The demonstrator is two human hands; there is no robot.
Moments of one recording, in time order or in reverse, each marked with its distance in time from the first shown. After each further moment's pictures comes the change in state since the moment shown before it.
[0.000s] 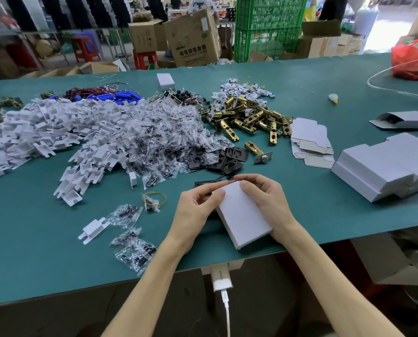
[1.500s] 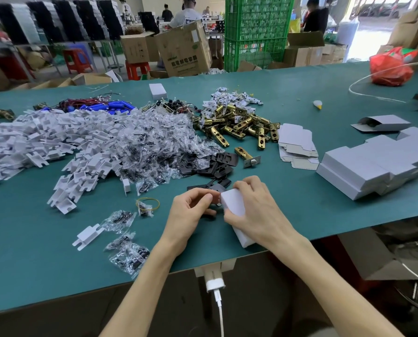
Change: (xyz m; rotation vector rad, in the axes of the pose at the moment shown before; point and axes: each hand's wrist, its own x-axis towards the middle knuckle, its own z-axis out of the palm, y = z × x) left_hand 0.001 -0.005 0.000 0.041 0.033 0.005; right_hand -0.035 -0.028 0.006 -1.163 -0.036 -0.245
